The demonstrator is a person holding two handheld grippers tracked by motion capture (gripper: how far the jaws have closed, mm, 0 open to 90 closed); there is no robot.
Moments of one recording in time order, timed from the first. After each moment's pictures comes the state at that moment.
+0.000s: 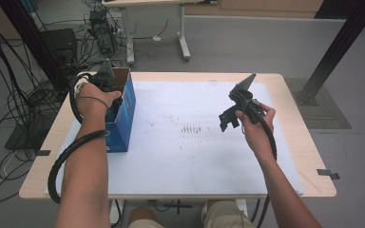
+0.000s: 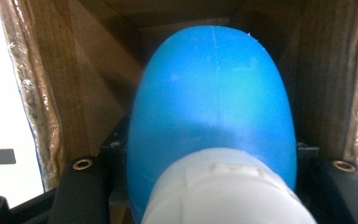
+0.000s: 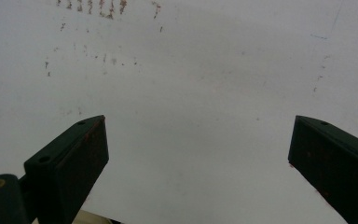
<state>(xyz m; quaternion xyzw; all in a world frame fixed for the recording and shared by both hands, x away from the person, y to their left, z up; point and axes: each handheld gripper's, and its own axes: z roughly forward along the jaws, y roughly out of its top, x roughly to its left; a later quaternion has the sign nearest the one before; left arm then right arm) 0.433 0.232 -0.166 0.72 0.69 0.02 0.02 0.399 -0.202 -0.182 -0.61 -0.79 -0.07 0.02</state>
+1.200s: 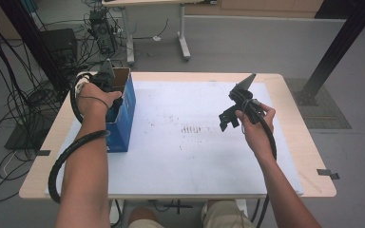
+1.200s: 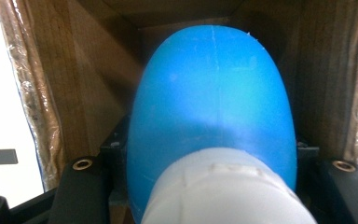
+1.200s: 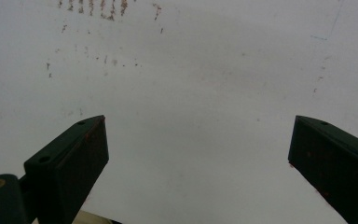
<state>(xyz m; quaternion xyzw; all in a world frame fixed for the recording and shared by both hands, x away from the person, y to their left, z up) 0.434 0.230 -0.167 0.72 0.69 0.02 0.02 0.399 -0.203 -0.181 -0.61 -0.79 -0.07 0.02</state>
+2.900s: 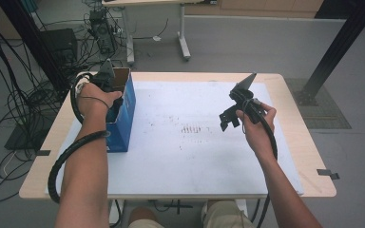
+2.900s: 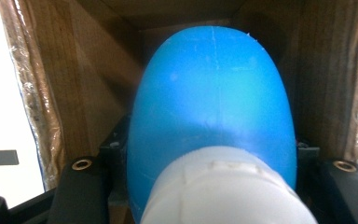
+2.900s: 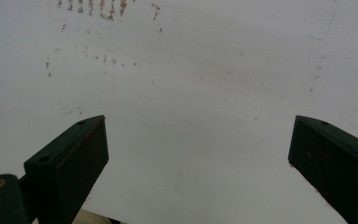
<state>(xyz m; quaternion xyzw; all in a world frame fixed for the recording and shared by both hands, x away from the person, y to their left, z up) 0.432 0.228 -0.167 0.72 0.69 0.03 0.02 0.397 -0.202 -0.179 -0.61 -0.79 -0.07 0.01</state>
